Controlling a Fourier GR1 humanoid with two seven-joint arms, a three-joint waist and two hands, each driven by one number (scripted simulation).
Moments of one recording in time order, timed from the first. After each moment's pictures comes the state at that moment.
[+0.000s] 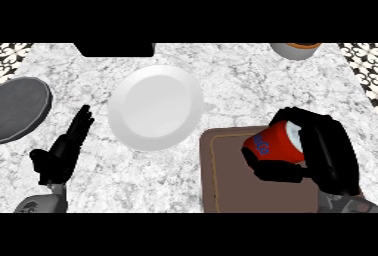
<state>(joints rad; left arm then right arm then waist) -0.07 0.21 0.07 -1.35 0.00 -0.05 -0.11 -0.14 -0.25 0.24 -1.92 0.97 0.00 0.34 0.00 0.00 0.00</state>
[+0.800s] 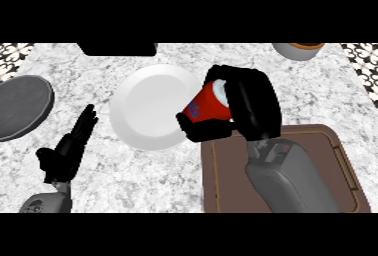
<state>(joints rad) -0.08 0.18 0.07 -1.34 -0.02 -0.06 -0.11 -0.58 -0.02 0.31 -1.64 0.99 0.06 0.49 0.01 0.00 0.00</state>
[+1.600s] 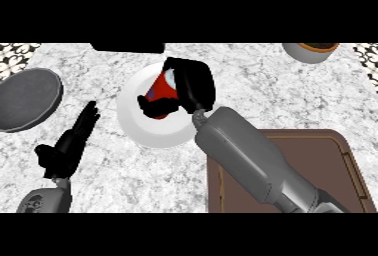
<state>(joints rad) -0.11 0.19 0.08 -1.32 -0.02 -0.10 -0.13 -0.97 0.00 0.56 -0.93 0.63 -0.46 0.52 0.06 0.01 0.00</state>
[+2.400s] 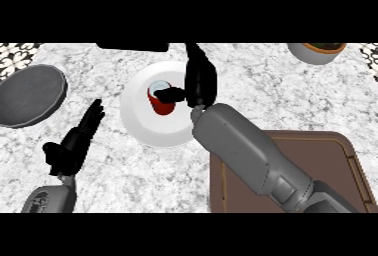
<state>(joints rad) -0.13 0.18 0.06 -1.31 -0.03 -0.09 -0.12 -1.05 0.00 0.62 -0.76 0.21 -0.85 0.47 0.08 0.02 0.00</state>
